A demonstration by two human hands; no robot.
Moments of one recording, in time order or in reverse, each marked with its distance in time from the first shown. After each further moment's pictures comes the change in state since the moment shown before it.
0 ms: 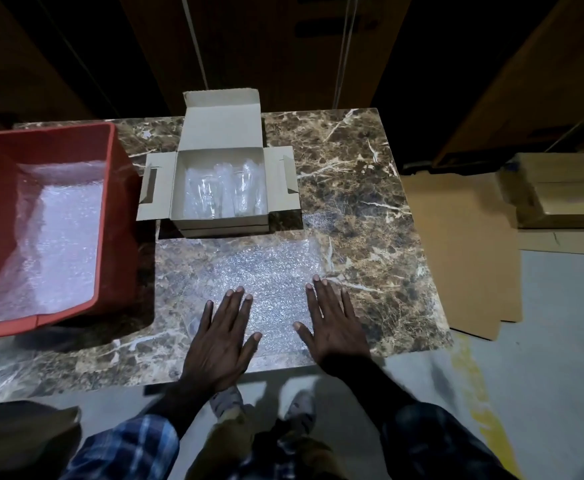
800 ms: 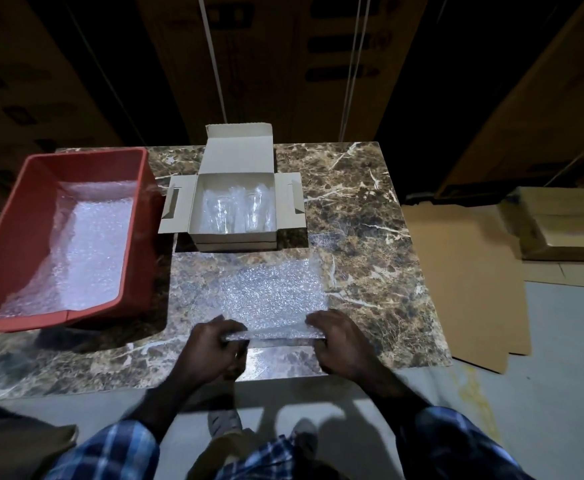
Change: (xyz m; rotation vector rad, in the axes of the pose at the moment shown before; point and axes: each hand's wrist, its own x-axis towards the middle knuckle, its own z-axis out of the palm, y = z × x) left_hand 0.000 -0.008 -0.053 -0.605 0.129 -0.218; right_hand 0.006 0.009 -0.032 0.409 -0.031 -0.020
